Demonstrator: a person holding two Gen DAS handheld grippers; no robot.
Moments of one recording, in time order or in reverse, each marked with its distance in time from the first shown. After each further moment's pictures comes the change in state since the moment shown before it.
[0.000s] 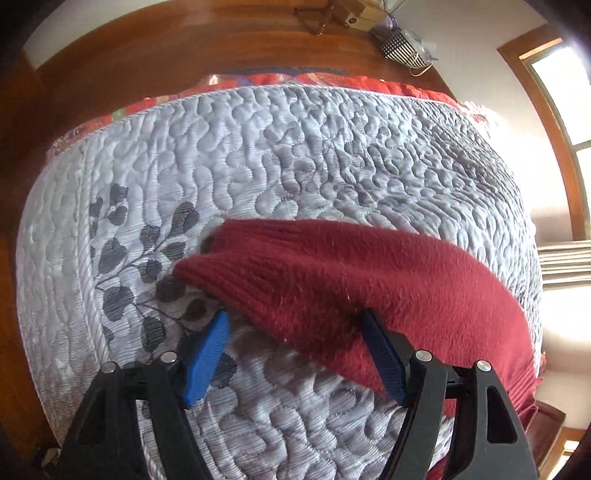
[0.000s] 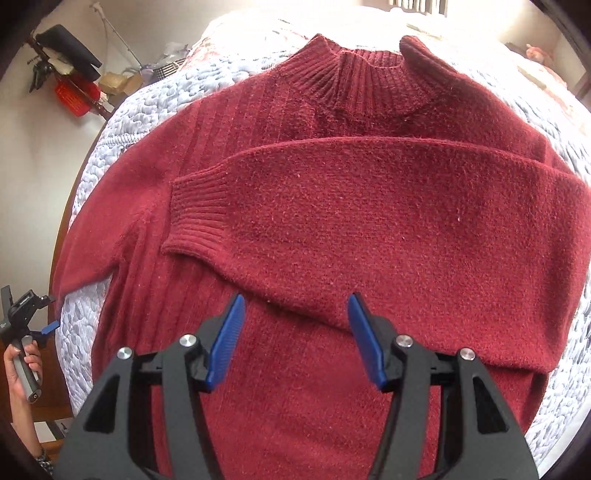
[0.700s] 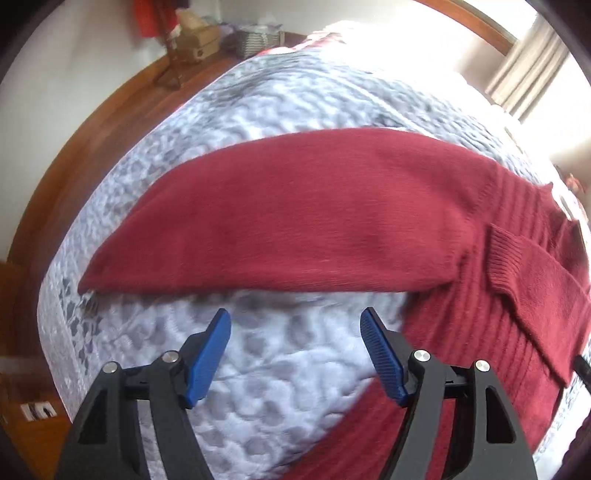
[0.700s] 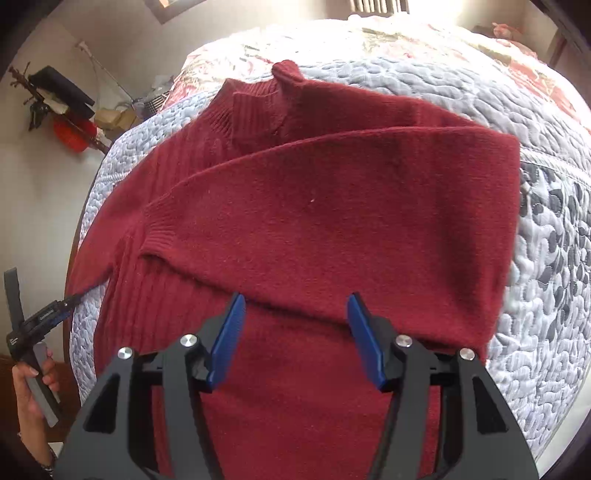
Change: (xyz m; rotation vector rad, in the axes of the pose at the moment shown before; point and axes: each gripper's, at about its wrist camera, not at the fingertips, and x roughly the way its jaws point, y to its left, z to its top) left arm -0.019 -0.188 -0.150 0.594 -0.071 0.148; right arm -0.044 -0.078 -0.018 0.090 -0.064 0.049
